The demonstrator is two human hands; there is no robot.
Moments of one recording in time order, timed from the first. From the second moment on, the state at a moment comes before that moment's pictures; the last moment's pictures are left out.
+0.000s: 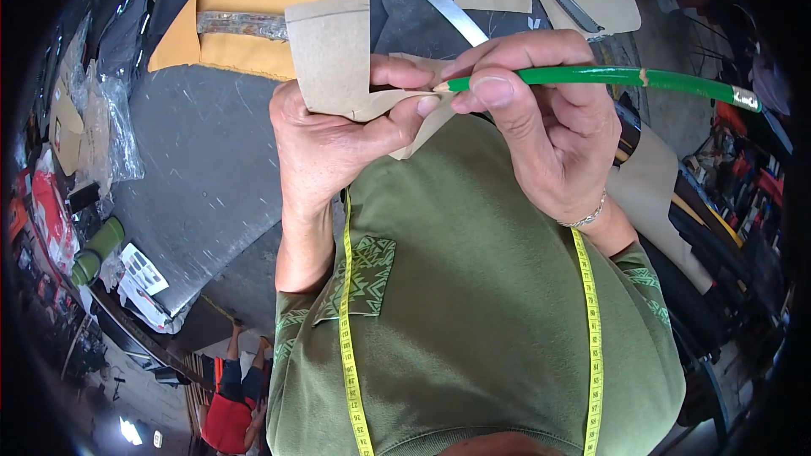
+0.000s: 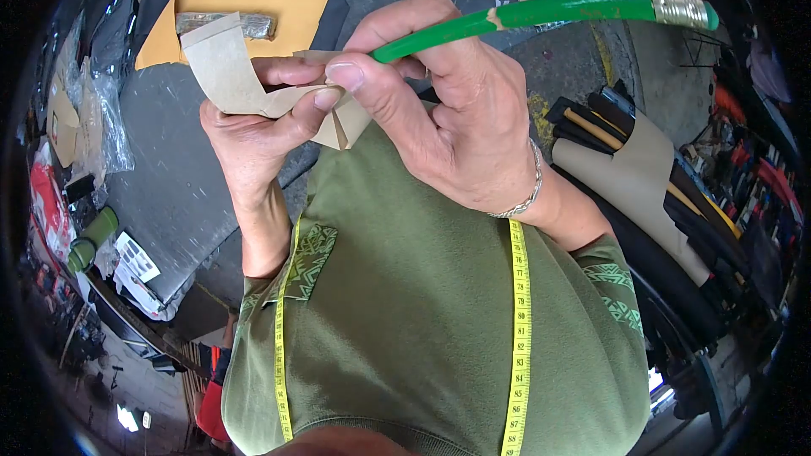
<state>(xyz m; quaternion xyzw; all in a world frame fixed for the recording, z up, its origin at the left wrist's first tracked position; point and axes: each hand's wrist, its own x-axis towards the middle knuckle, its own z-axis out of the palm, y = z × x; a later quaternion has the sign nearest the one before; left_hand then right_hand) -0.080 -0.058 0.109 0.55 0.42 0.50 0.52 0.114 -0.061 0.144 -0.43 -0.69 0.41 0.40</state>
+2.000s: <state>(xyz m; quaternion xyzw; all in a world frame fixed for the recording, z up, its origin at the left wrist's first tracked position) -0.090 -0.056 0.077 0.58 0.43 0.52 0.46 0.119 -0.049 0.113 -0.45 -0.68 0.42 0.40</state>
